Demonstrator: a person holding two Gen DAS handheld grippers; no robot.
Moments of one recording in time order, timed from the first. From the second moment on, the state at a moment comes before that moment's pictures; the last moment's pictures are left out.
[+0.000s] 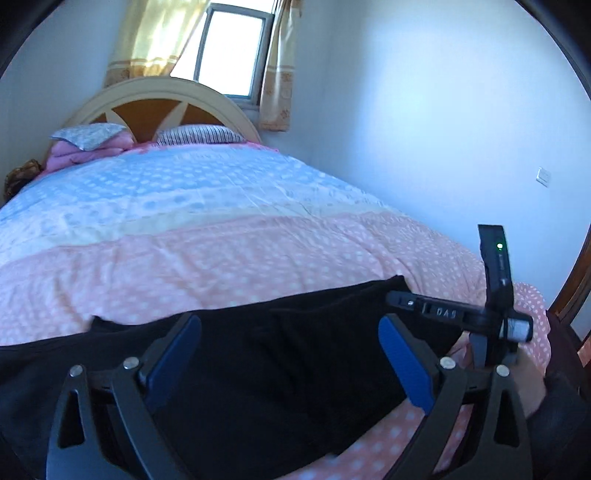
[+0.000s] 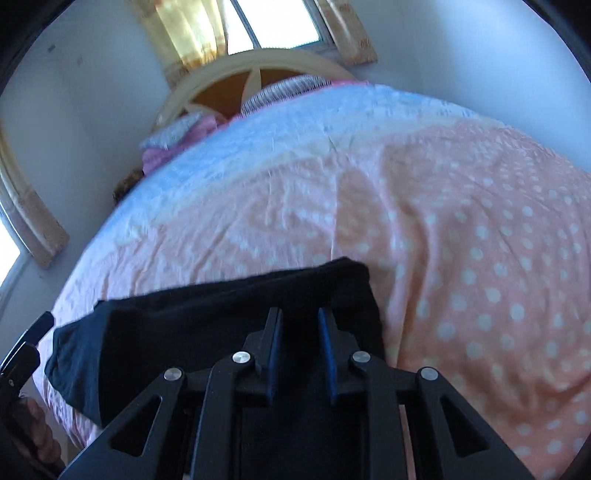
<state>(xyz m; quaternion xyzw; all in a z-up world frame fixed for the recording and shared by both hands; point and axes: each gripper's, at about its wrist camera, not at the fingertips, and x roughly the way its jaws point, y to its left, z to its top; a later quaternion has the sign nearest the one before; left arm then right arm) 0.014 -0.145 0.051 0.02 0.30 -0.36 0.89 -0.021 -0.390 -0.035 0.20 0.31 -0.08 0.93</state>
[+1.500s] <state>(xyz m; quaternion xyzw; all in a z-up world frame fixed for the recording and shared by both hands) 0.001 0.173 -0.021 -0.28 0.35 0.03 0.89 -0.042 -0.398 -0.032 0.21 0.31 -0.06 0.93</state>
